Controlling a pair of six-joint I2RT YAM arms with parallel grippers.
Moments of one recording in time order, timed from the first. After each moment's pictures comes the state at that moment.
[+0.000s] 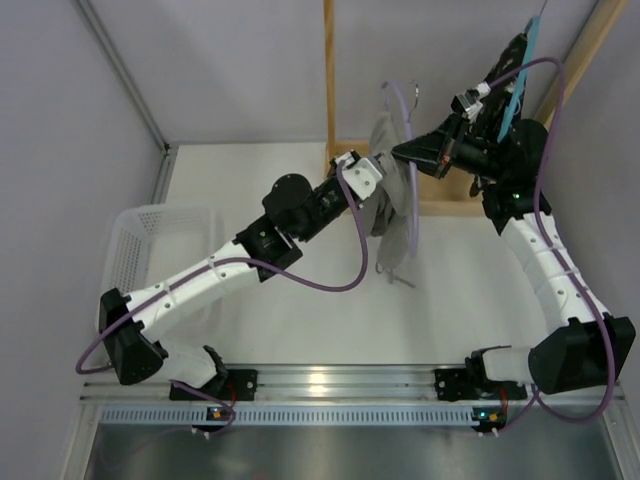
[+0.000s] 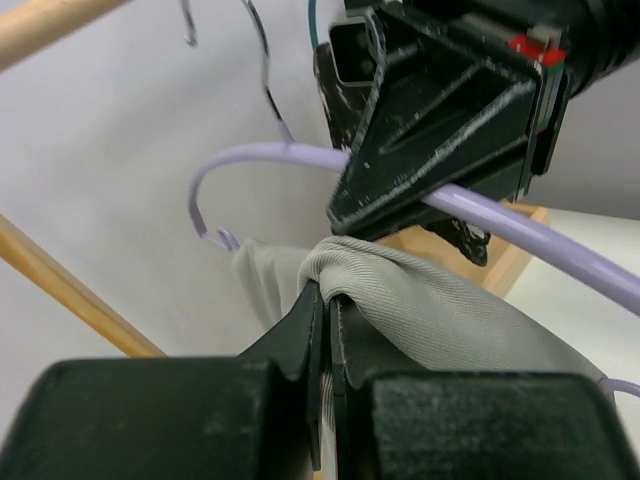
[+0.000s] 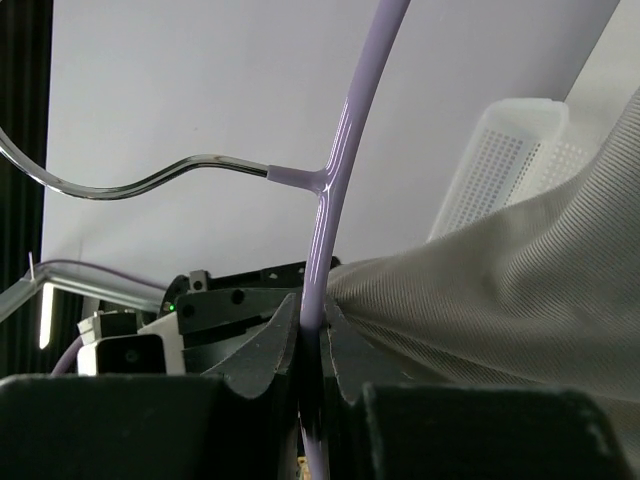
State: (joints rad) left arm -0.95 1.38 1.33 0.29 -0.07 0.45; right arm 0.16 1.30 1.27 0.26 -1.00 1.43
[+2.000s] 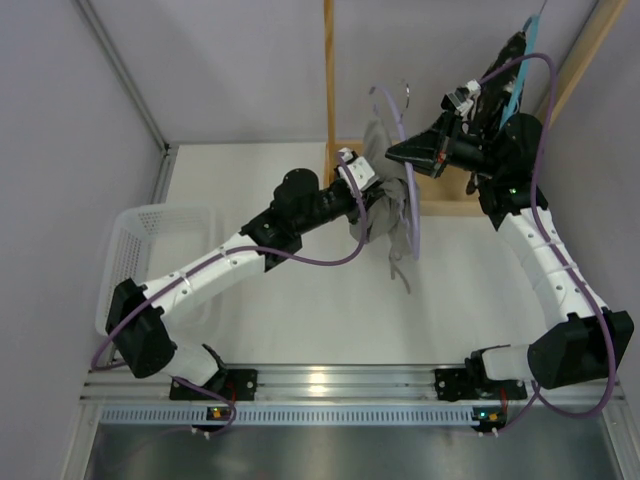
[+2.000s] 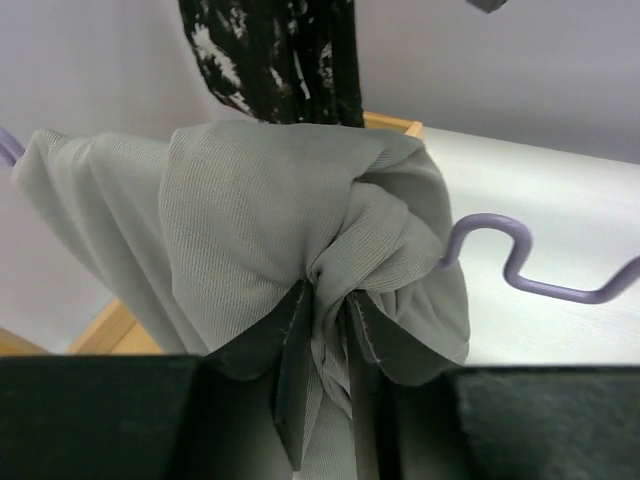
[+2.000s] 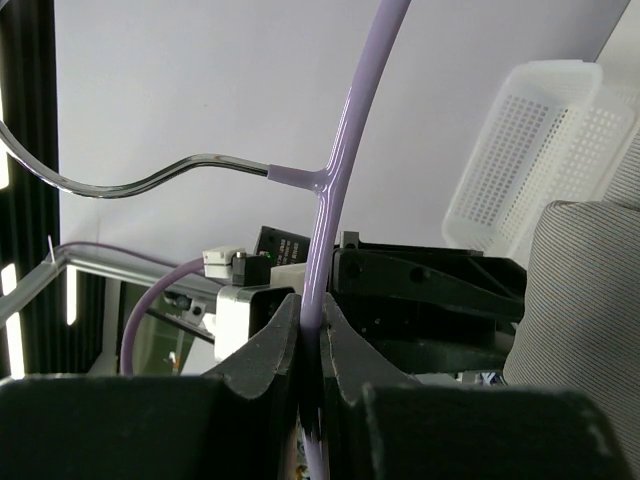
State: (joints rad) left arm -0.83 1.45 1.25 0.20 0.24 0.18; right arm 0.19 1.33 1.32 0.24 -1.05 1.47
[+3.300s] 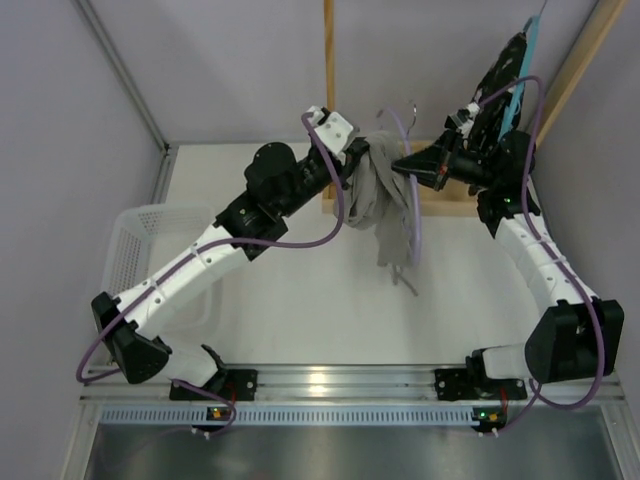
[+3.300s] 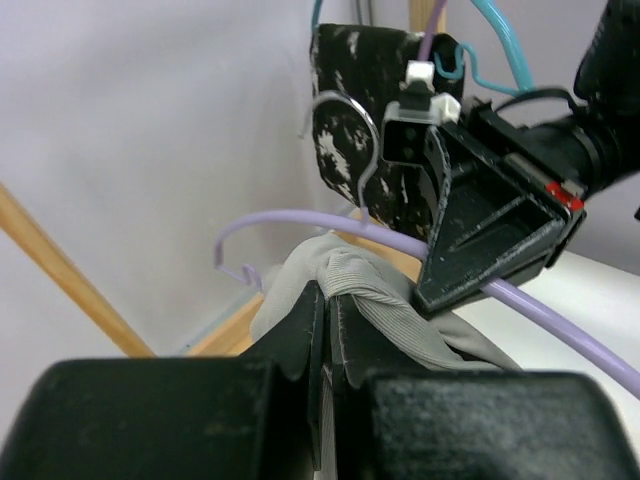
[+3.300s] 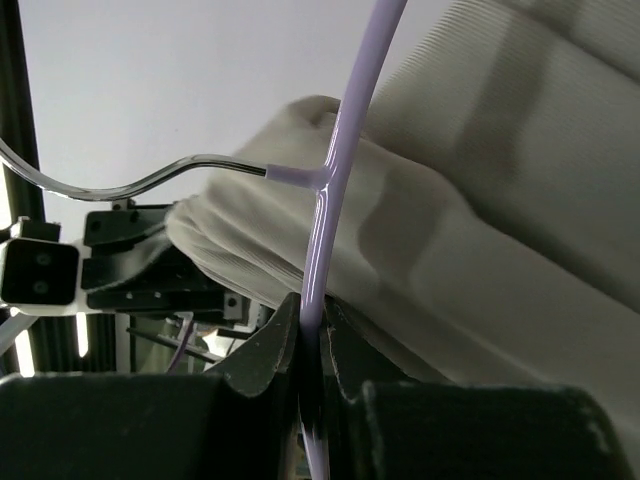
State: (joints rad) left arm -0.82 1.41 1.48 0.10 0.04 0.17; right arm 0.12 1.35 1.16 0.34 -1.08 1.47
